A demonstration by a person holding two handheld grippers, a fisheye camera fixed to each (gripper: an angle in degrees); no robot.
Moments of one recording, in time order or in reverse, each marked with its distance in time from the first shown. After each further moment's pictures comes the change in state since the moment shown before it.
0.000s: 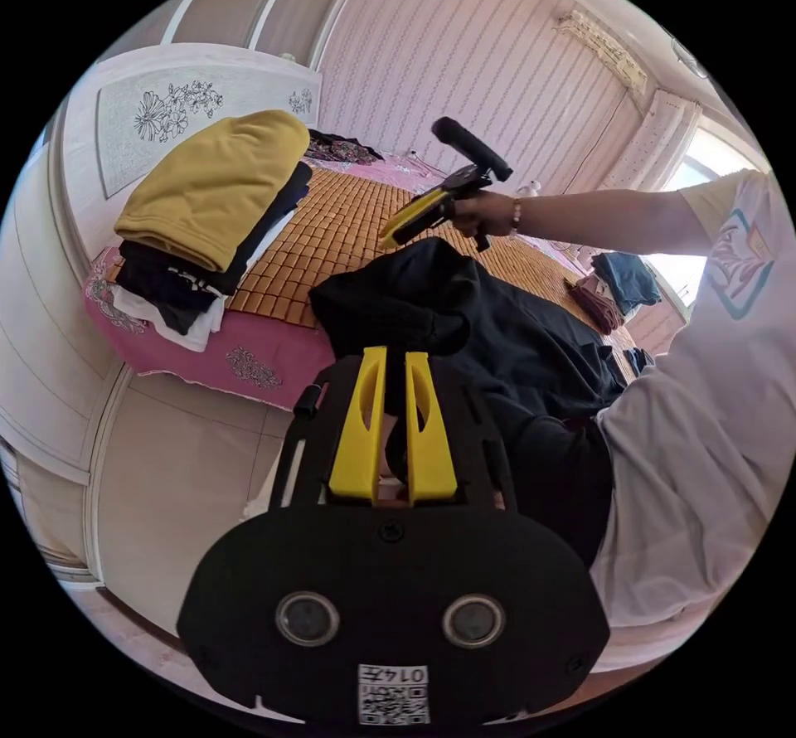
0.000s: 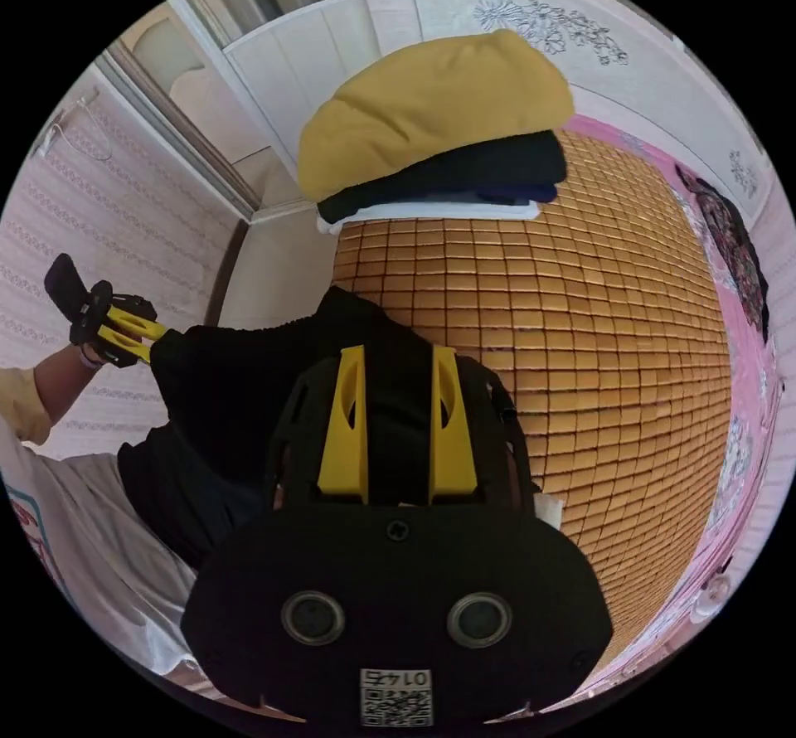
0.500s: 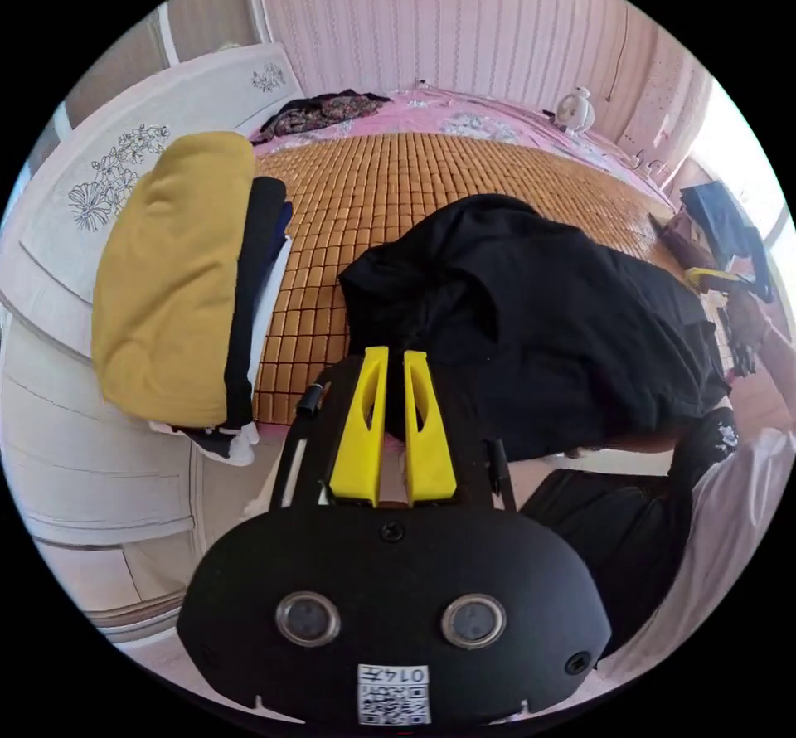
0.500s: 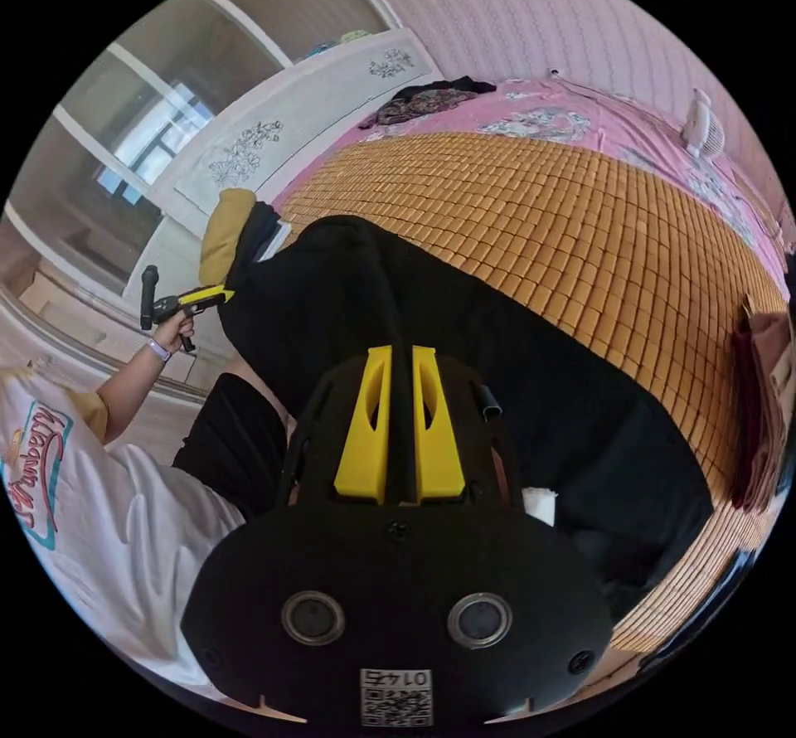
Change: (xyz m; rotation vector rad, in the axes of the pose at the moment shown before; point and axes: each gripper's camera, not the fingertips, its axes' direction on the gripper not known) left arm 0.020 -0.163 0.084 -0.196 -0.256 0.177; right arm -0.019 0.485 -0.118 0.412 0.043 0.869
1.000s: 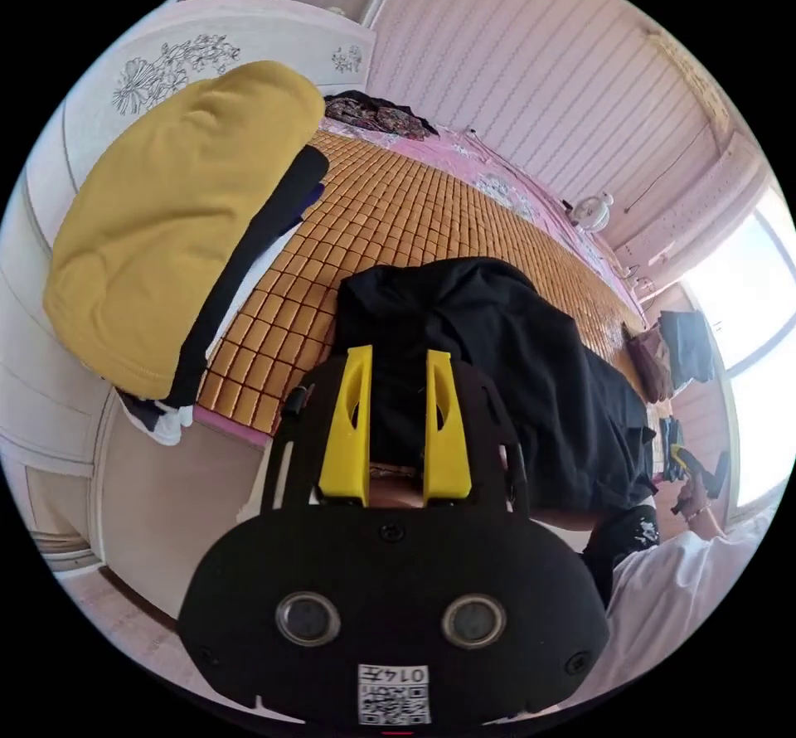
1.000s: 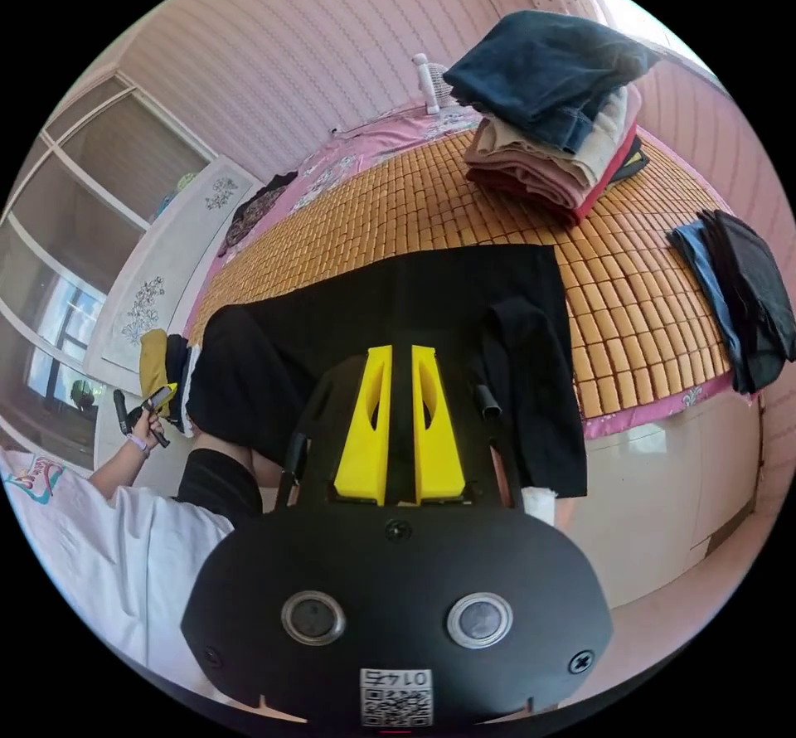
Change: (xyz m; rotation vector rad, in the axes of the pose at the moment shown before) left arm -0.035 -0.049 0.025 0.014 0.159 -0.285; right arm 0.114 0.277 -0.156 0.297 0.202 0.589
